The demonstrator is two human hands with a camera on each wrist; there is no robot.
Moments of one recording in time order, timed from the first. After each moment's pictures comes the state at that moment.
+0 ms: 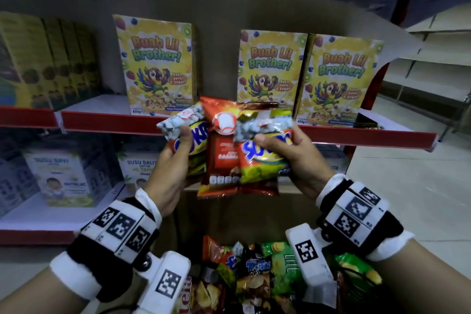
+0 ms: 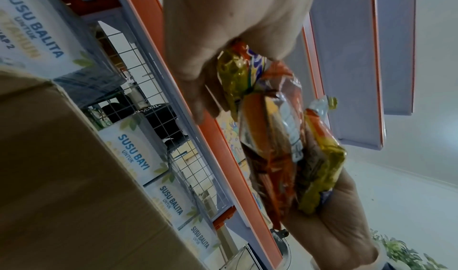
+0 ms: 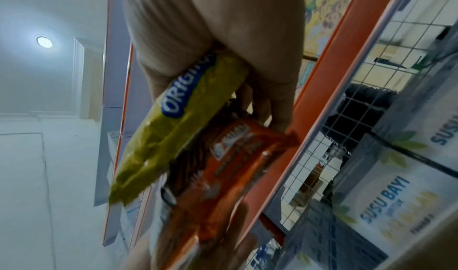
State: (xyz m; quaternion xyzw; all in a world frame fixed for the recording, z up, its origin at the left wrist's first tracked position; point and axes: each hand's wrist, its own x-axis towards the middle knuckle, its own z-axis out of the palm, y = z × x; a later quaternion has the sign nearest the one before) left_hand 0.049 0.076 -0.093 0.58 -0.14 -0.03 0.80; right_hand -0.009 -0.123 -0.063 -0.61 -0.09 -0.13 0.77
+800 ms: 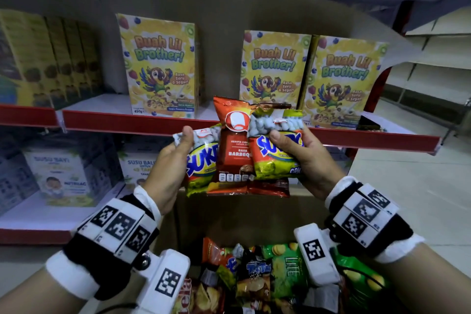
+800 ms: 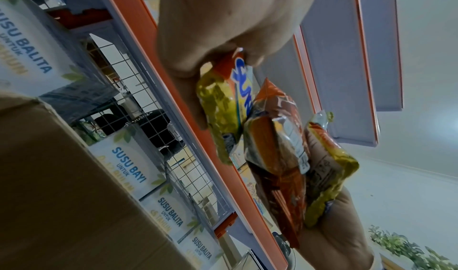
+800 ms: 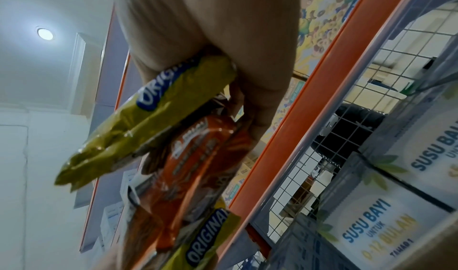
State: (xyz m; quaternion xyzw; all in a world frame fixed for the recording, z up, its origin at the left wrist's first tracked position) left_hand 0.047 0.080 -0.080 0.61 -0.15 -0.05 0.78; right_hand -0.008 -0.138 -0.066 -0.62 -0.09 -0.13 0.77
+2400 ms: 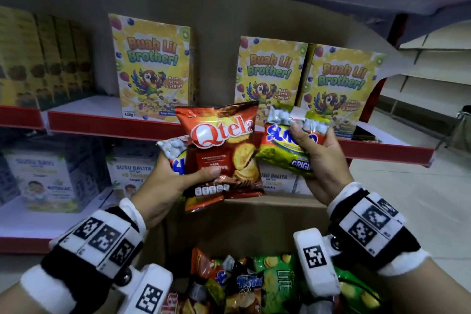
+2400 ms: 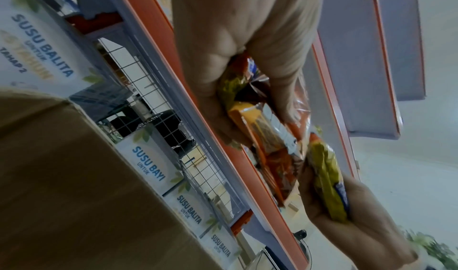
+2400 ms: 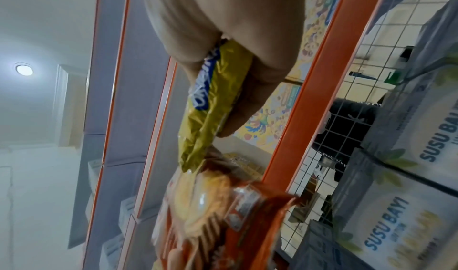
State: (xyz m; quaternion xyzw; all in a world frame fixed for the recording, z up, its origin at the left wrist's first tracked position) left_hand 0.058 0.076 -0.104 0.59 -0.23 -0.06 0.77; right_hand -0.008 -0.153 -0.050 -0.54 -0.01 -0.25 0.80
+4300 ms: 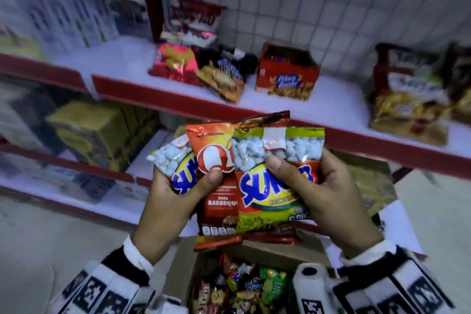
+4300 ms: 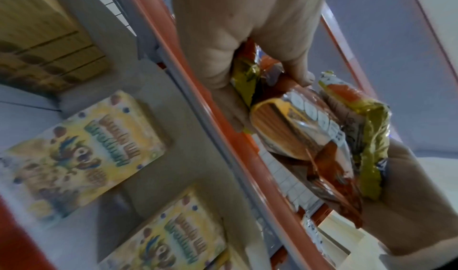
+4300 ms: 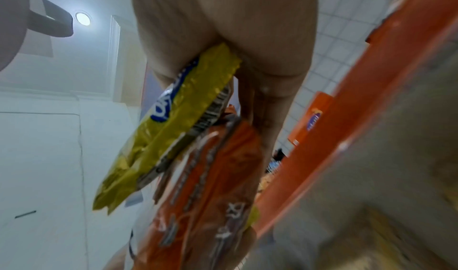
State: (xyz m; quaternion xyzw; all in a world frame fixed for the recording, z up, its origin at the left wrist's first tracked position) left_hand 0.058 0.112 0.250 0.60 -0.08 0.07 0.79; right_hand 0.026 -0.088 0.323 -0.67 -0.06 -0.05 0.73
